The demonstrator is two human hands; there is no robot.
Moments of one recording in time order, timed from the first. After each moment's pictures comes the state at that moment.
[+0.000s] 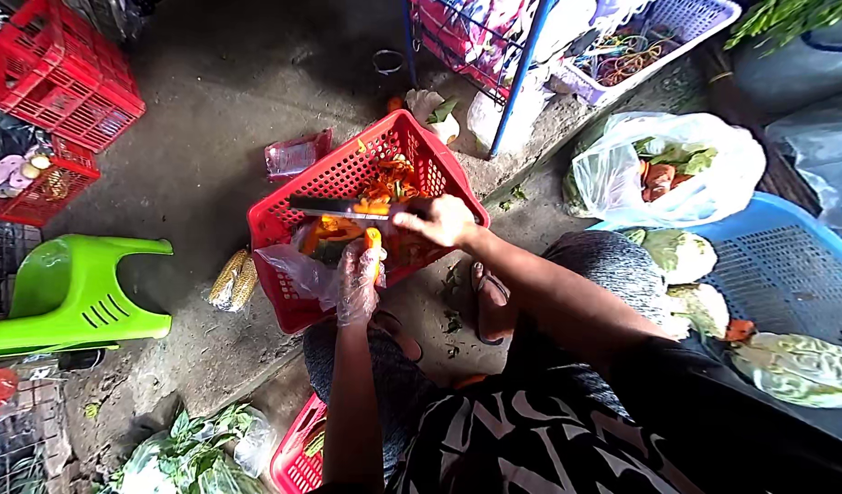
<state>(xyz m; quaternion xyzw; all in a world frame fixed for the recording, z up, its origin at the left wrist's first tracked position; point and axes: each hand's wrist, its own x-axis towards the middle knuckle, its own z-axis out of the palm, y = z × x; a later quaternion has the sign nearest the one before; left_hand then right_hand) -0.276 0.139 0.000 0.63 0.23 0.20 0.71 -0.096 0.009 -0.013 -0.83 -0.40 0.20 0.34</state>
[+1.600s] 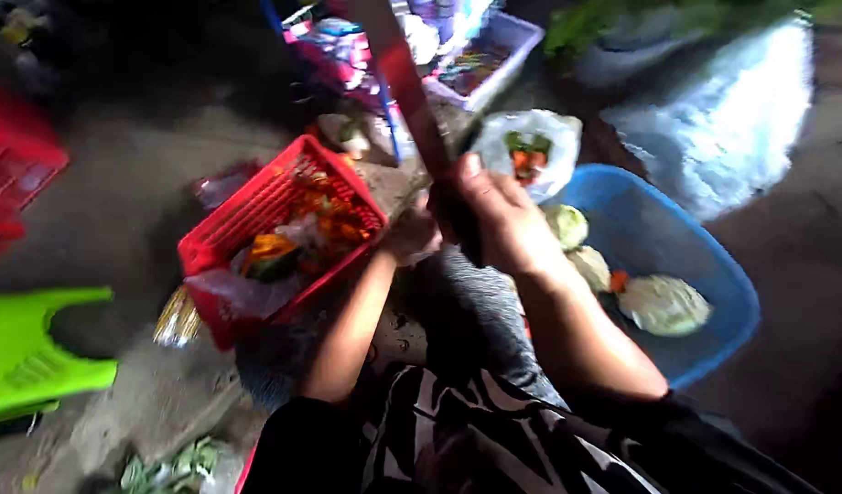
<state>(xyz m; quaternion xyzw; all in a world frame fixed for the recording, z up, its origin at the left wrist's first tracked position) -0.138 -0.020 -0.036 0.79 0.00 -0.06 0.61 -0.150 -0.194 0.120 -0.64 -0.22 0.15 0.72</state>
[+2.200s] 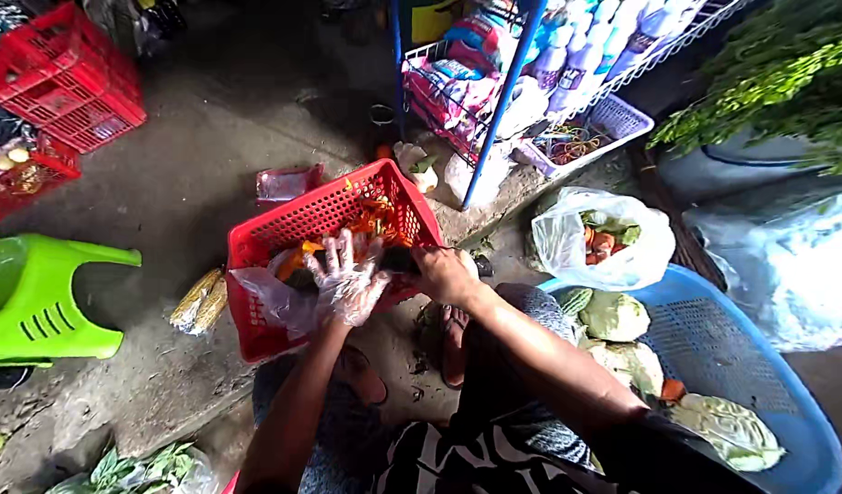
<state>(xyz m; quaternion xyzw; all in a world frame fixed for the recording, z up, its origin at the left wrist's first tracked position) -0.220 0.138 0.007 0.99 0.16 0.00 0.04 -0.108 -0.031 0.058 -0.88 -0.36 0.28 0.12</state>
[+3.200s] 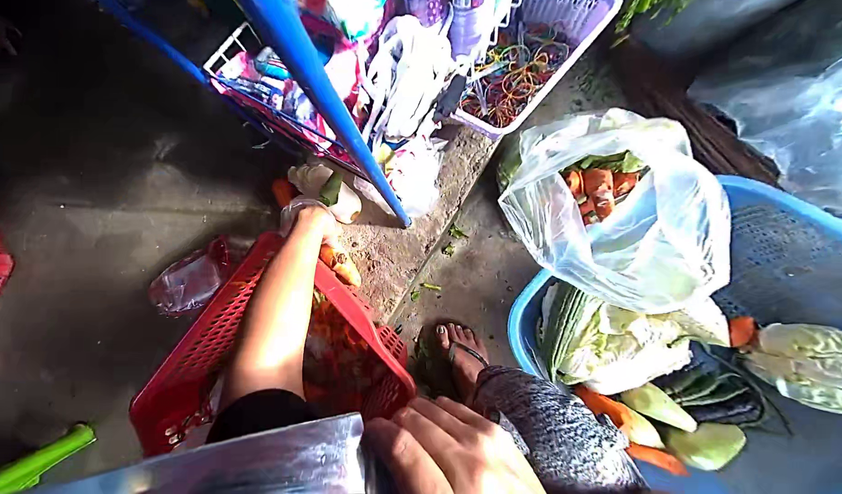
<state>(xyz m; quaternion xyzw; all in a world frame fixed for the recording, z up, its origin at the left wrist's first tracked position) 0.179 0.131 -0.088 0.82 0.07 -0.51 -0.25 -0.068 -0.105 0.063 -0.81 -0.32 0.05 0.49</state>
